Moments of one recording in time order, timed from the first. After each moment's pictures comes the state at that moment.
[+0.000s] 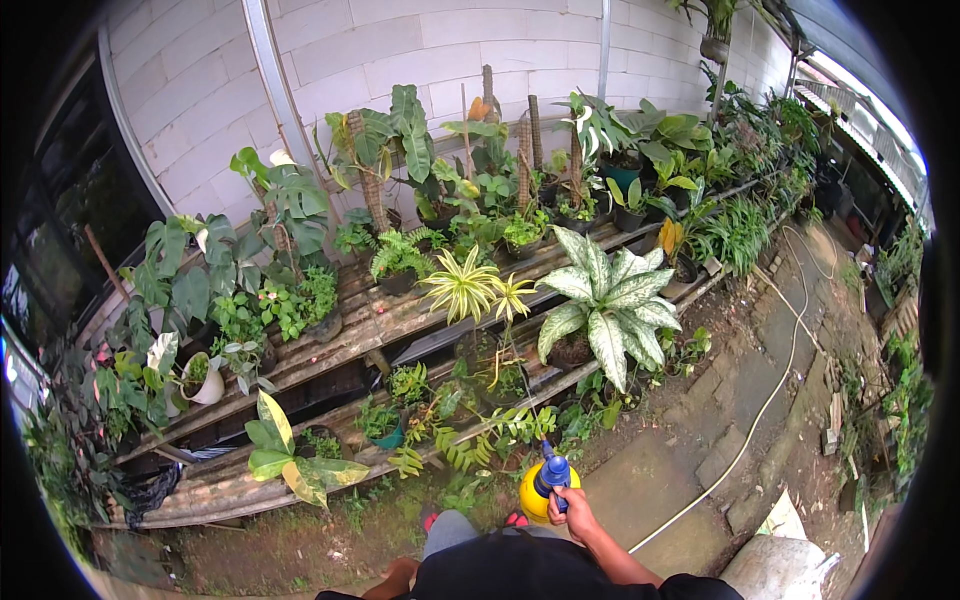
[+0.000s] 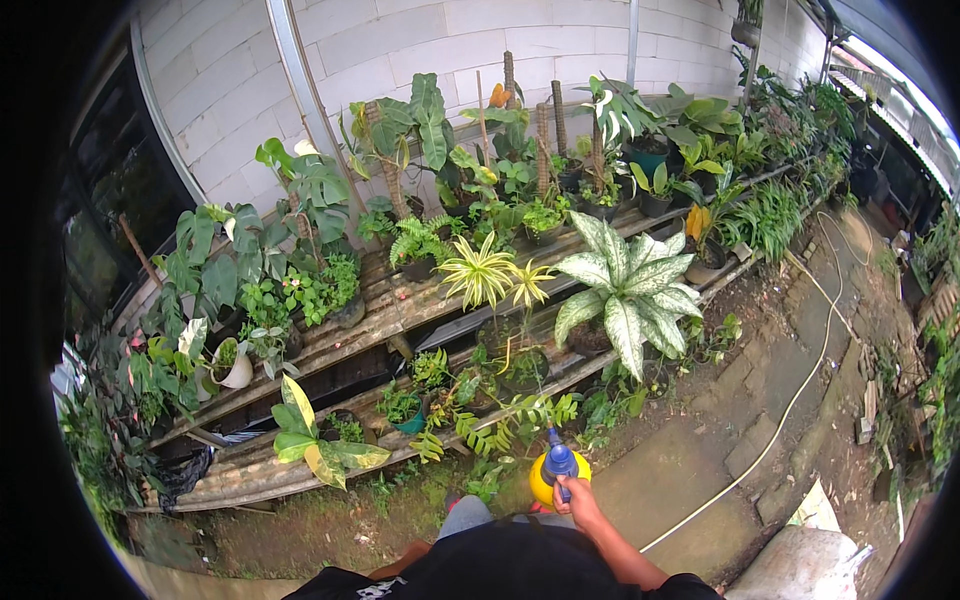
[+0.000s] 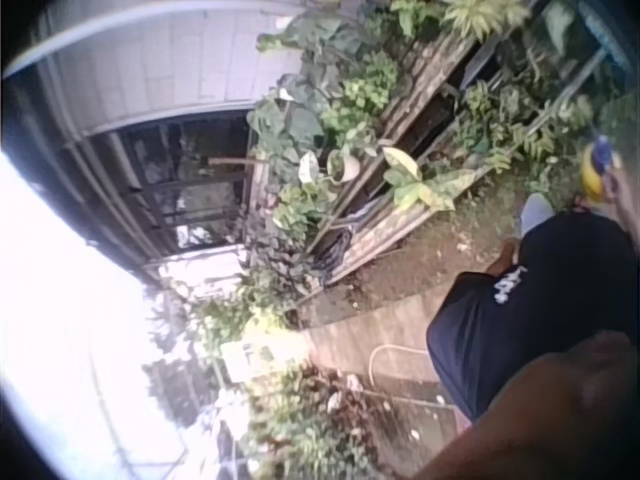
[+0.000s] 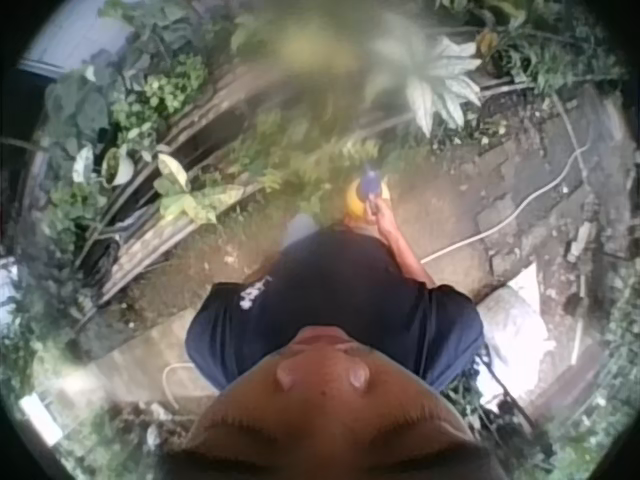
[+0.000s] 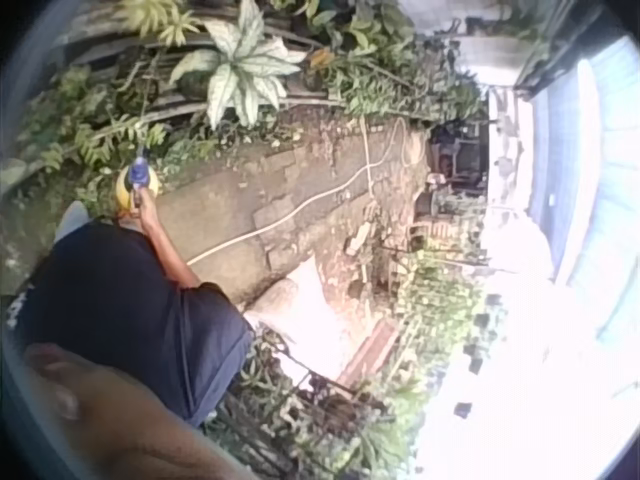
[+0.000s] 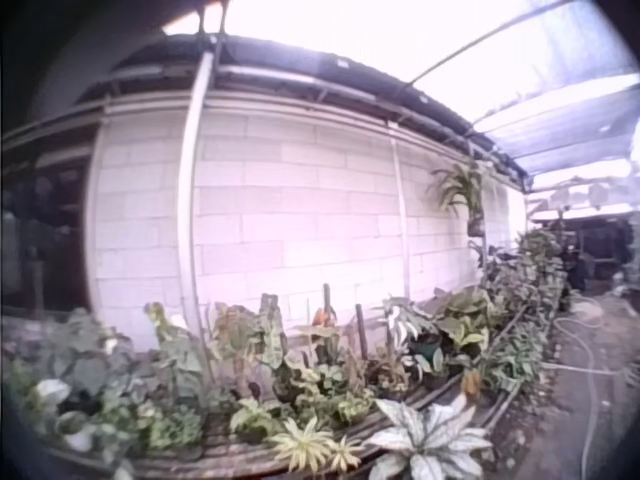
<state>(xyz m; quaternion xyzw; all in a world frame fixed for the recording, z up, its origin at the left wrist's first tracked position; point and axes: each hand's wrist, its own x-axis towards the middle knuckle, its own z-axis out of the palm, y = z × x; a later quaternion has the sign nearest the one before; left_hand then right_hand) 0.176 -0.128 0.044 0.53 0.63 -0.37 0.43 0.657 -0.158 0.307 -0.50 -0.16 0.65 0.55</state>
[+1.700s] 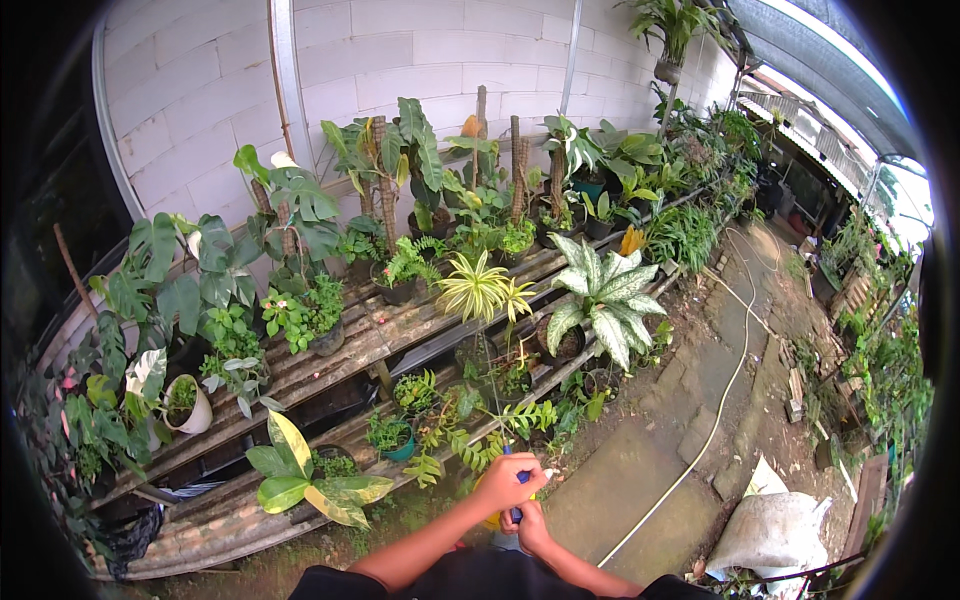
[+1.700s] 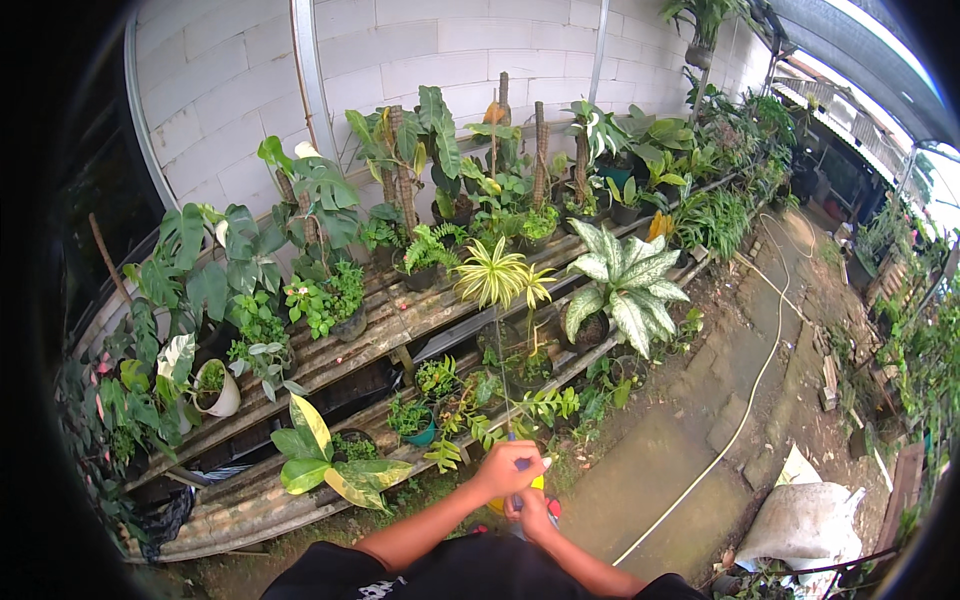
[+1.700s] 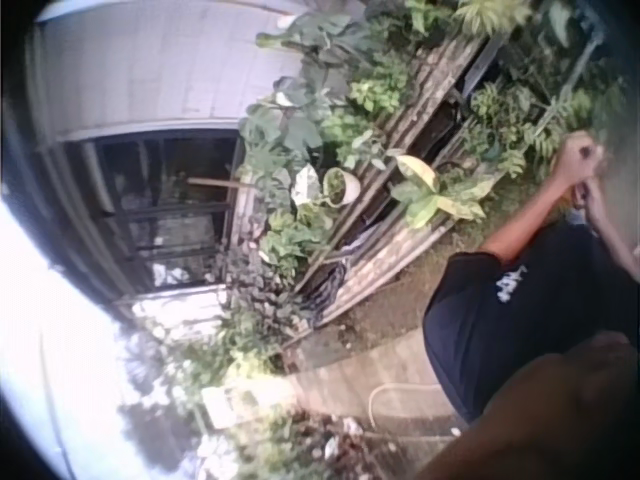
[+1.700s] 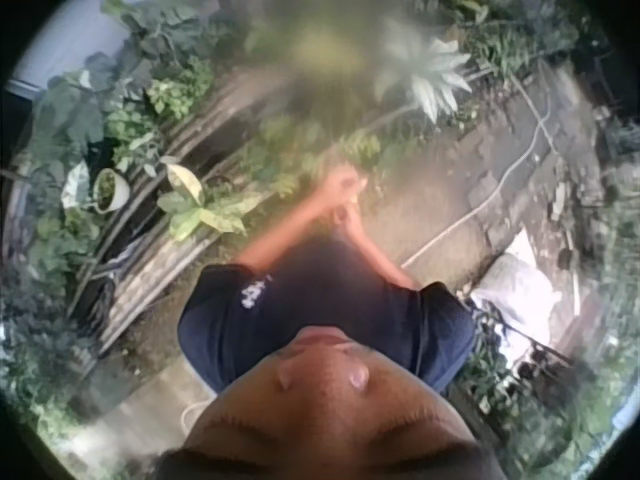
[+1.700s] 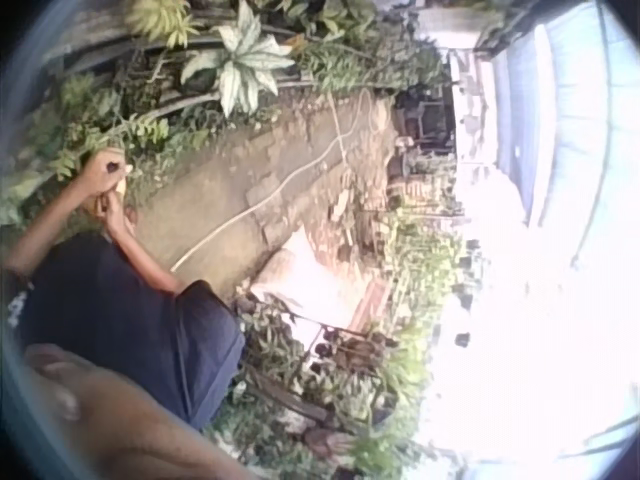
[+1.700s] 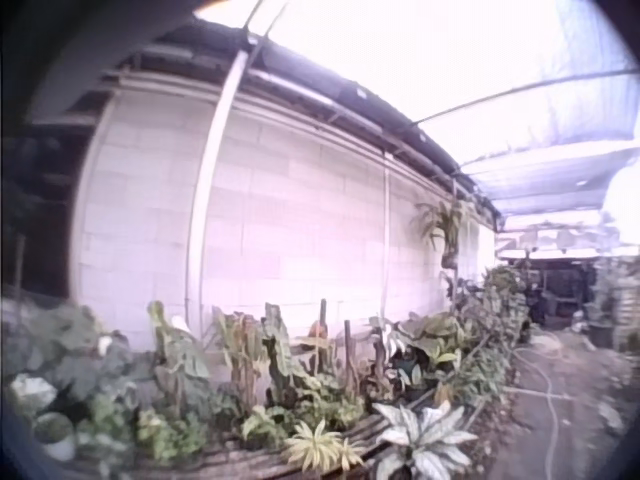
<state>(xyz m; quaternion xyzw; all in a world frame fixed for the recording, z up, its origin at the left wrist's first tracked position) 0.324 0.029 0.410 0.77 0.10 0.29 0.56 0.371 -0.107 0.327 -0.50 -0.19 0.54 0.65</state>
